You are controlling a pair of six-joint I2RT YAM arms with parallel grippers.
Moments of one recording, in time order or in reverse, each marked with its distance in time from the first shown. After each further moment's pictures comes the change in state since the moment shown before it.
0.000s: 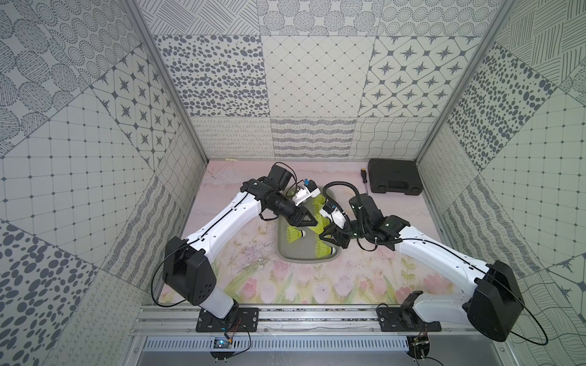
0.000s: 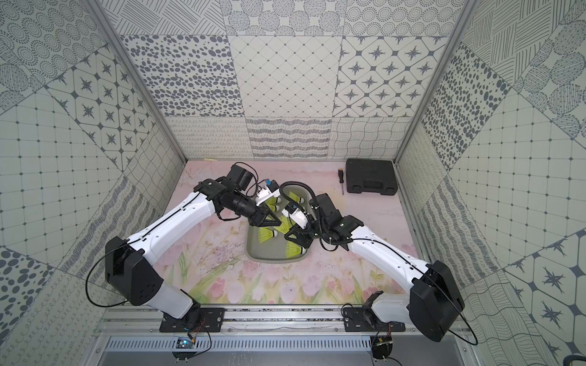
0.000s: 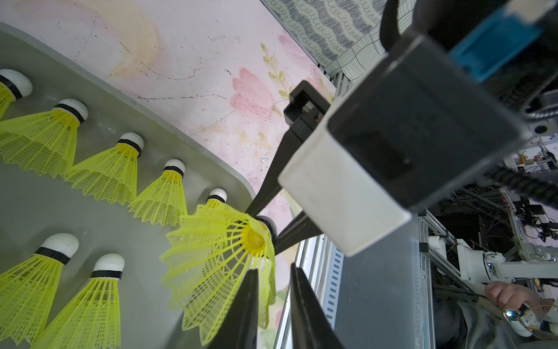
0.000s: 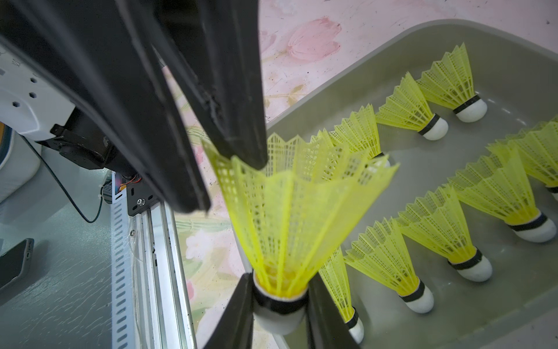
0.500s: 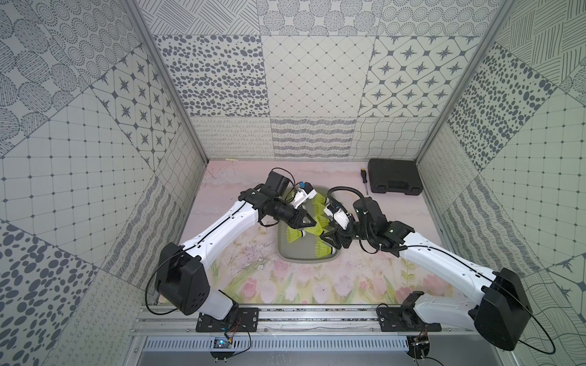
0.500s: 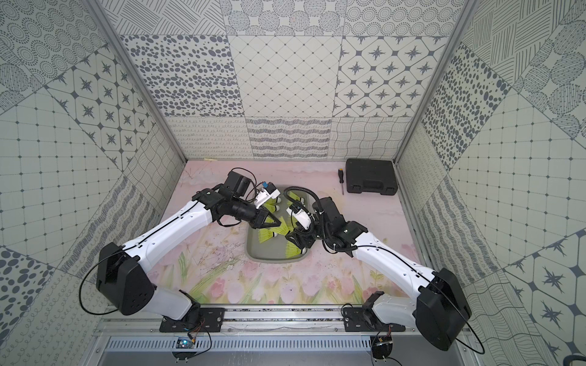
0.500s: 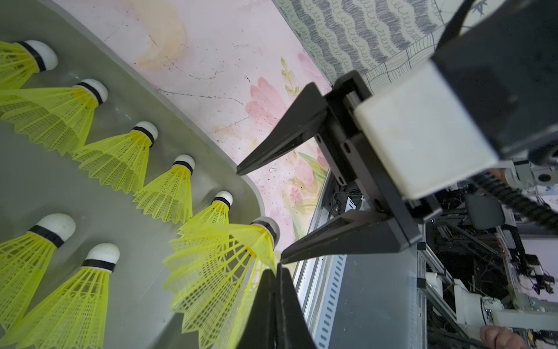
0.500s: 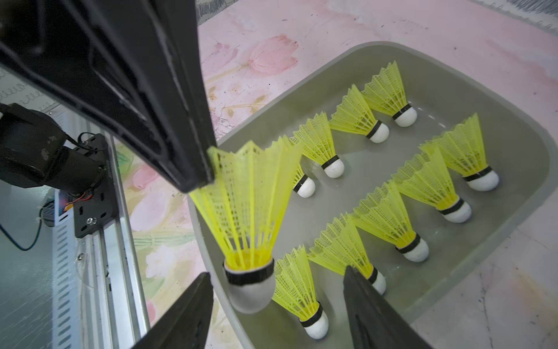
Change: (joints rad) left arm -0.001 -0.101 -0.199 0.251 -0.065 -0.249; right arm 0.004 -0.102 -0.105 0.110 0.187 0.027
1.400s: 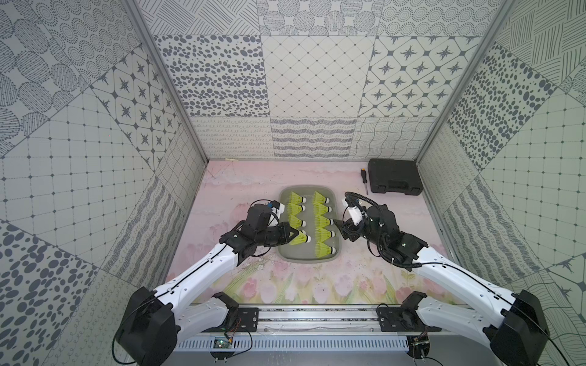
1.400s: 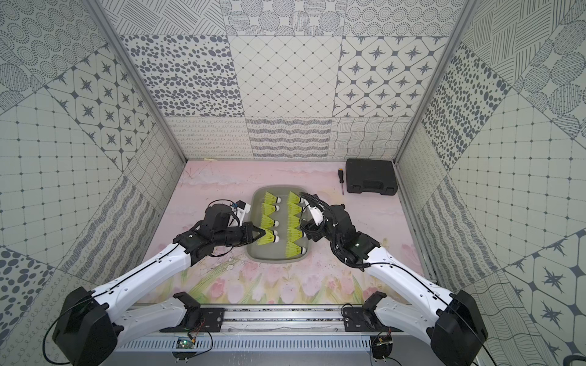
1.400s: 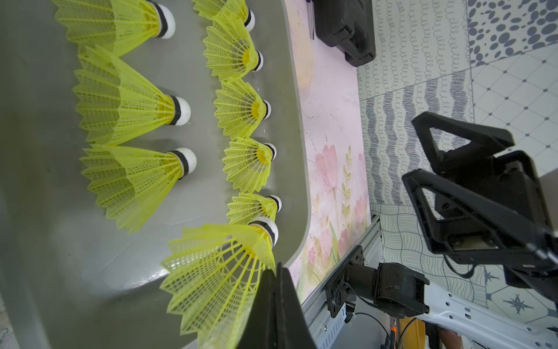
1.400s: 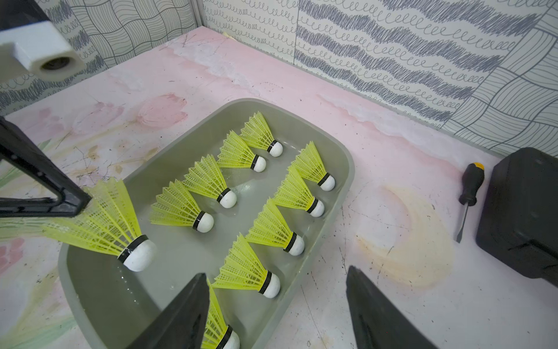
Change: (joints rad) left arm 0.000 -0.366 -0.547 0.435 -0.342 -0.726; right arm 0.000 -0.142 -0.112 0.169 0.403 0.054
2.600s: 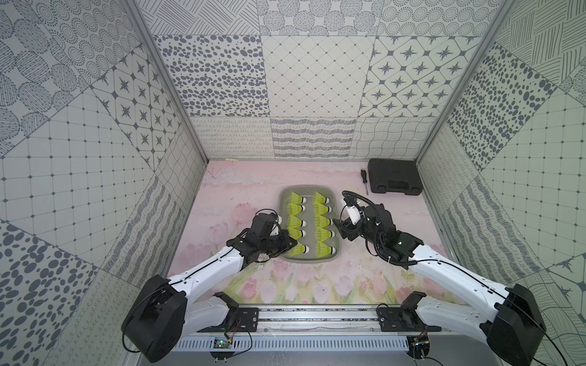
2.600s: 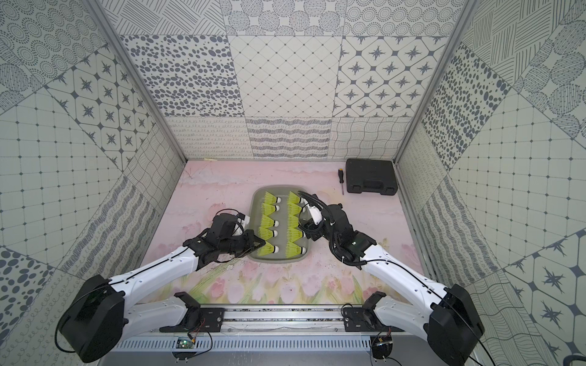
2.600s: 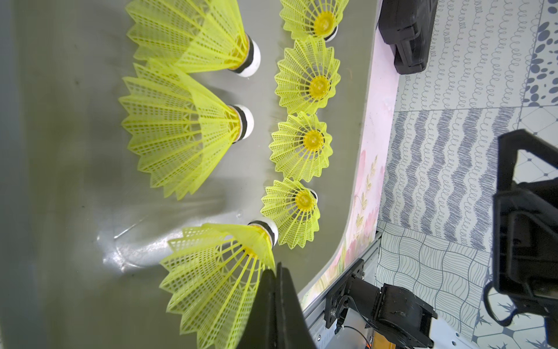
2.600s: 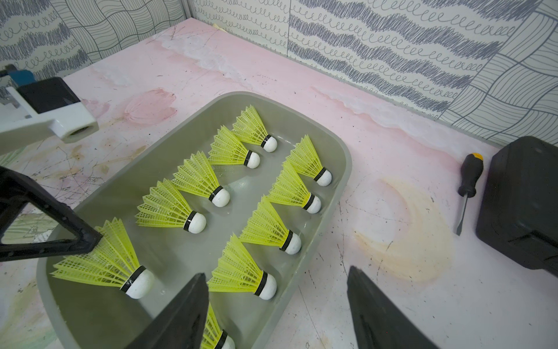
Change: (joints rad) left arm -0.012 0.068 -0.131 0.111 -0.016 -0.173; right arm 0.000 0.042 -0.002 0.021 0.020 0.017
